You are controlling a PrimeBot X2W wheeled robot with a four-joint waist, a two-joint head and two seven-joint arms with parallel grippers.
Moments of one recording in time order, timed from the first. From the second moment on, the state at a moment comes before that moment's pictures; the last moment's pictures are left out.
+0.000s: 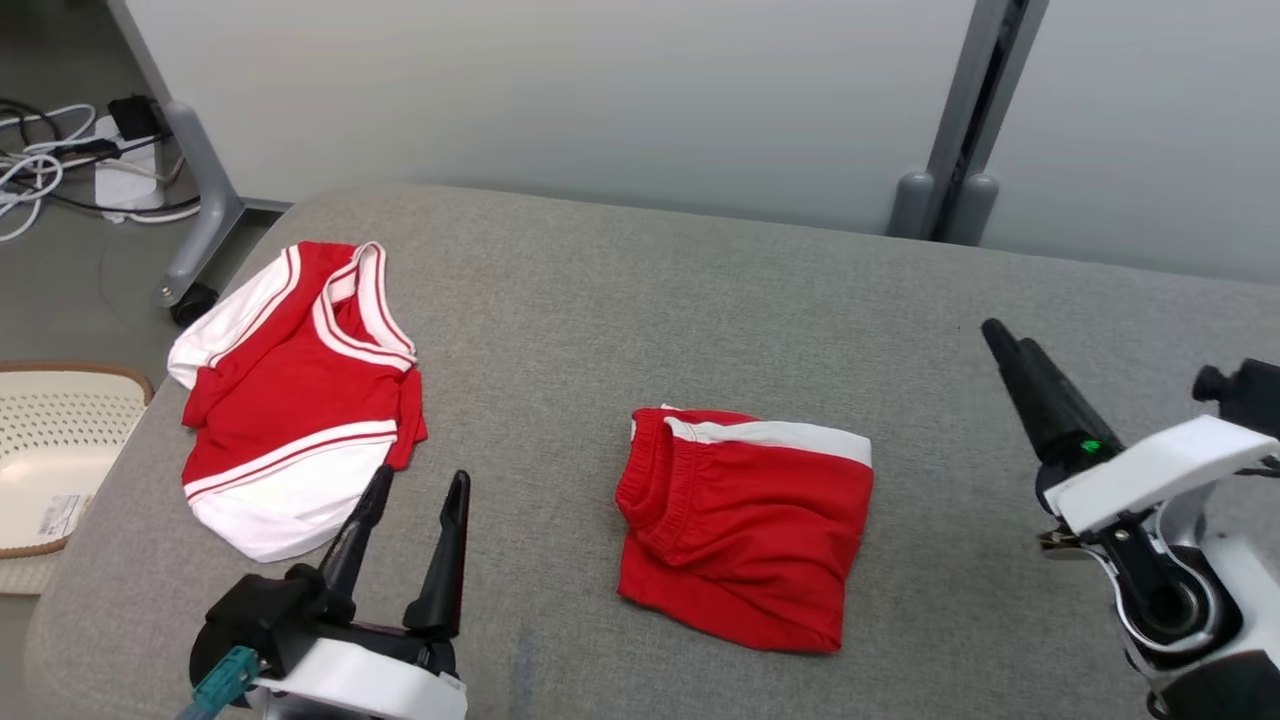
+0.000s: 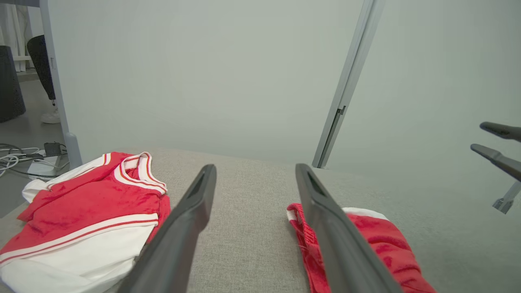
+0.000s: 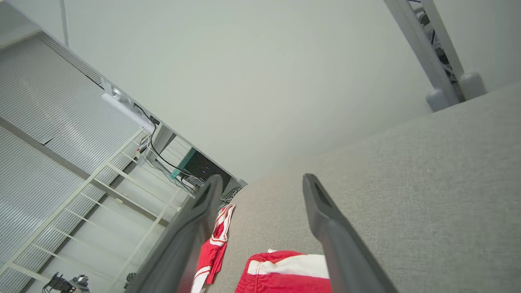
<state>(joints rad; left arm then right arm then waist) -0.04 0.21 -0.34 0.10 -0.49 0.04 -0.26 -0.38 -0.30 0.33 0.32 1.24 0.13 0.00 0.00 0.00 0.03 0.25</state>
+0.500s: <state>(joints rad) 0.00 0.25 -0.20 0.02 -0.49 0.09 -0.26 -0.08 -0.19 0.06 -0.09 0.70 0.13 -0.04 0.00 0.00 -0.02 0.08</state>
